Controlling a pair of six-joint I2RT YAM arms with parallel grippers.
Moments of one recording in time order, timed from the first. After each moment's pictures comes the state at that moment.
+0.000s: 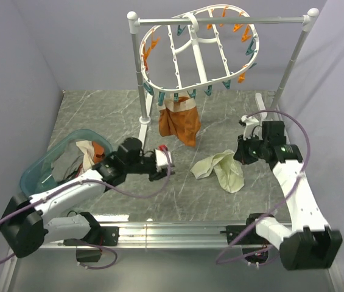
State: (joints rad) left arm -0.73 1.13 0.76 -0.04 0.60 0.36; right arm 0.01 1.01 0.97 -0.84 -0.42 -0.21
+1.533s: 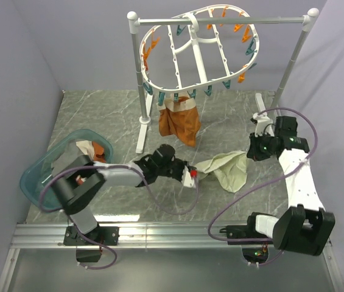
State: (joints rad) left arm -0.92 1.72 0.81 0.43 0.47 0.97; right arm -0.18 1.20 1.01 -0.86 -0.43 -0.37
